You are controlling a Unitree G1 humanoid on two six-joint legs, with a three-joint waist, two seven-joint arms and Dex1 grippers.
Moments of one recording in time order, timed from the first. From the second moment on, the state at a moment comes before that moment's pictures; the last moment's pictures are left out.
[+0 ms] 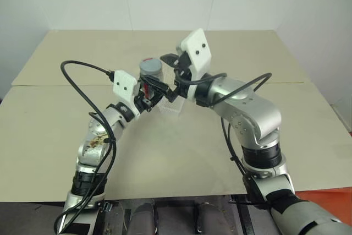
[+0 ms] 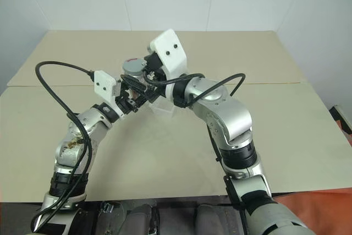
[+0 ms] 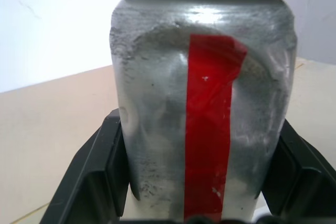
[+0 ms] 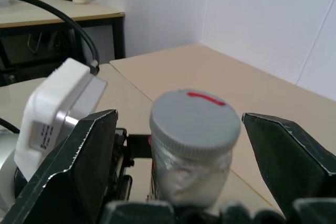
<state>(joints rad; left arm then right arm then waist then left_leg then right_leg) -0.43 0.32 0.02 -0.20 -0.32 0.35 -0.46 -0.86 -0.15 0.17 -0.32 0.38 0.86 0.41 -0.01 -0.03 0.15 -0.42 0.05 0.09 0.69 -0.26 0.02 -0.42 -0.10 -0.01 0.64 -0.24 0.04</state>
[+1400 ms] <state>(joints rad) -0.43 0.33 0.02 -0.22 -0.32 0.38 -0.46 -0.87 -0.16 0.17 -0.26 0.31 0.83 0.40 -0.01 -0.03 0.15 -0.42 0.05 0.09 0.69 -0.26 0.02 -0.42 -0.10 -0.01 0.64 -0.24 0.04</state>
